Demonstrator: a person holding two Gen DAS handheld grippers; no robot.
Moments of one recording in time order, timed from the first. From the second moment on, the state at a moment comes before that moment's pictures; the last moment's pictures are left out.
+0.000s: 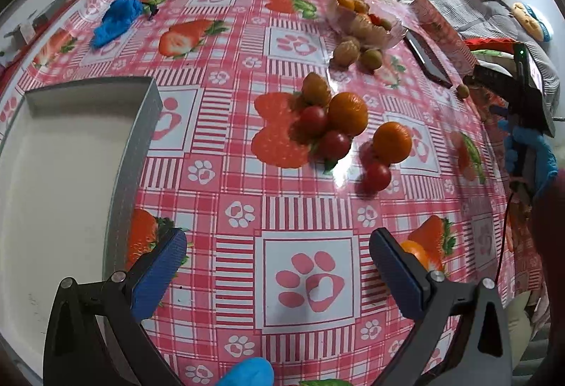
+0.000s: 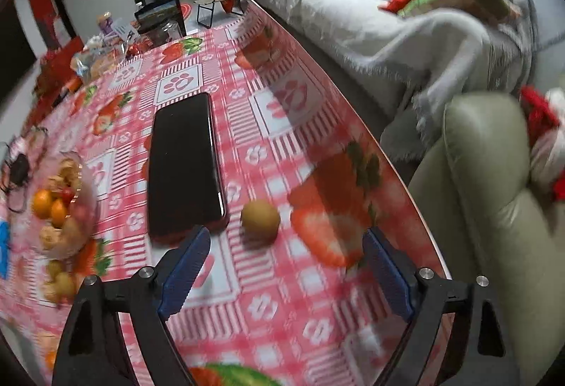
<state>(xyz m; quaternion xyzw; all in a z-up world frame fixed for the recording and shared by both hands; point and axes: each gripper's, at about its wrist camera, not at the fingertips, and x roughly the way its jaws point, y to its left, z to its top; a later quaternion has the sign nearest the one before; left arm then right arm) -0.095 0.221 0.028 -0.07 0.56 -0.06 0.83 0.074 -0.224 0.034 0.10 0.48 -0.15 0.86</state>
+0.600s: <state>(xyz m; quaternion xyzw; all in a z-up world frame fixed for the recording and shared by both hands) -0.092 0.216 0.019 -0.06 0.57 -0.05 0.82 0.076 -0.190 0.009 -0.06 0.46 -0.11 0.88</state>
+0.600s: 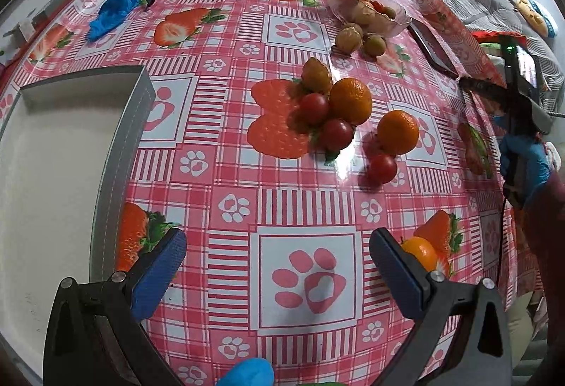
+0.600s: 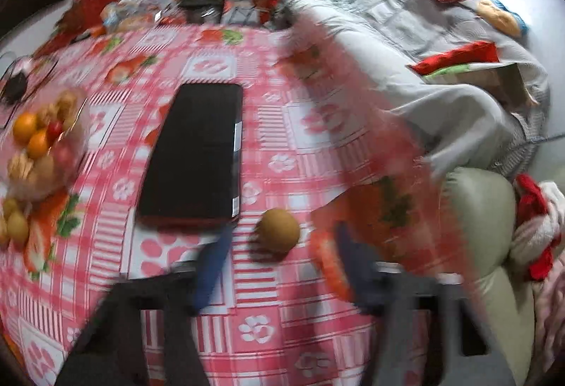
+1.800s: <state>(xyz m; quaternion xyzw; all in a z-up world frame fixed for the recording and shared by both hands) -0.108 0.109 0.009 0.02 0.53 -0.07 0.84 -0.156 -0.144 0.012 0.03 0.46 -0.01 0.89</state>
